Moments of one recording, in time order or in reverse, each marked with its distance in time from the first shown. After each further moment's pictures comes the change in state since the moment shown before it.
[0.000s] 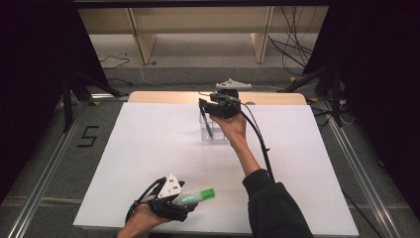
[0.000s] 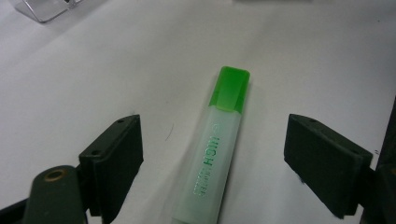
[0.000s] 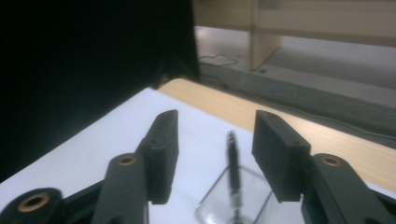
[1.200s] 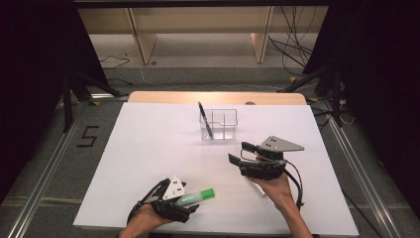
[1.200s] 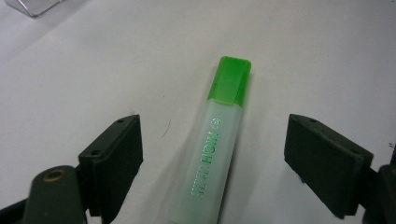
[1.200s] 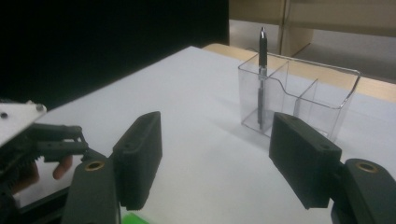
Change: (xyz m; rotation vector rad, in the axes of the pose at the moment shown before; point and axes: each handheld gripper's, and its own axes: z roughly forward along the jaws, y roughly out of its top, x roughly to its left) left arm -0.004 -0.001 0.007 0.036 0.012 0.029; right arm 0.011 -0.109 -0.149 -0.010 0.134 -0.052
